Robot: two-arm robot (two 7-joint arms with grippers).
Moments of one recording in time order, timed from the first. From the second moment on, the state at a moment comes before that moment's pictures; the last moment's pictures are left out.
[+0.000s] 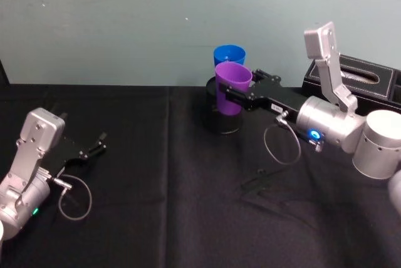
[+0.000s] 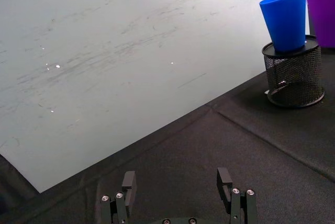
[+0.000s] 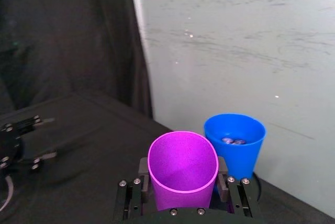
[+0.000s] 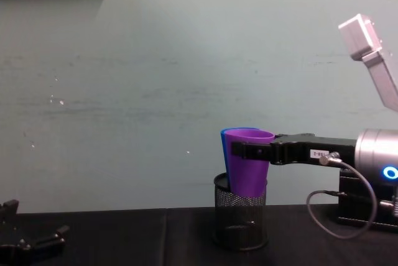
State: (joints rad) left arm -0.20 0.60 0.45 -1.41 -0.25 -0.12 0.03; right arm 0.63 0.28 -0.43 -1.06 0.43 0.04 0.61
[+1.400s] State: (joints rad) left arm -0.20 0.60 0.45 -1.41 -0.25 -0.12 0.03; right arm 0.36 0.56 -0.46 -1.51 0.57 0.09 0.62
